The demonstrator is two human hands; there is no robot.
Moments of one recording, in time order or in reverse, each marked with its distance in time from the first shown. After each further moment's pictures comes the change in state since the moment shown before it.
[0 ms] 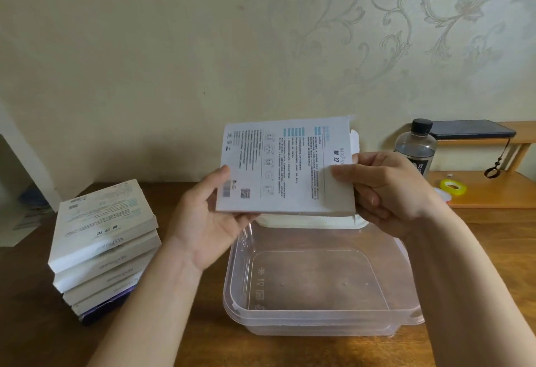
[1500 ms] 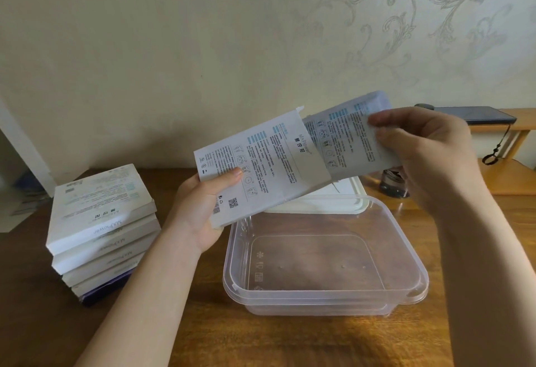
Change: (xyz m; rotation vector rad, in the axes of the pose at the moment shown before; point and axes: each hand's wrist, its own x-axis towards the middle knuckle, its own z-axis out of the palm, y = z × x) left_hand 0.006 -0.006 -0.012 0.292 0.272 0.008; right_hand -0.007 -0.014 -0.016 -0.258 0.397 -0.329
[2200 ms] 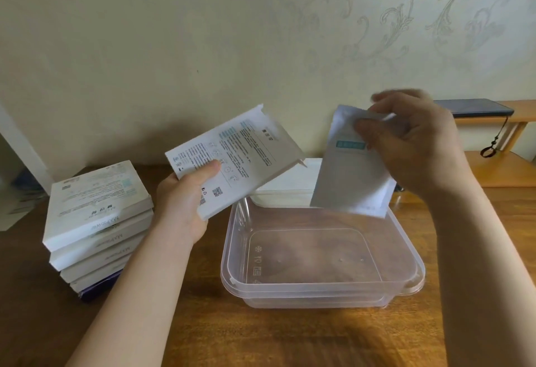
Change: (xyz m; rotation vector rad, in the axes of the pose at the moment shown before) left_hand 0.011 -0.002 -0.016 -0.028 0.250 0.083; right_hand 0.004 0.009 -0.004 -0.430 -0.027 -0.385
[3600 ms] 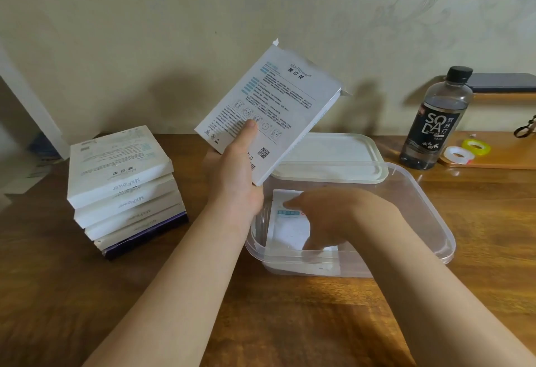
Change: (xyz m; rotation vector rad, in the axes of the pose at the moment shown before) left_hand -0.028 -0.019 0.037 -0.262 0.050 0.020; right_hand -0.064 -0.031 0.102 -0.717 -1.334 0.045
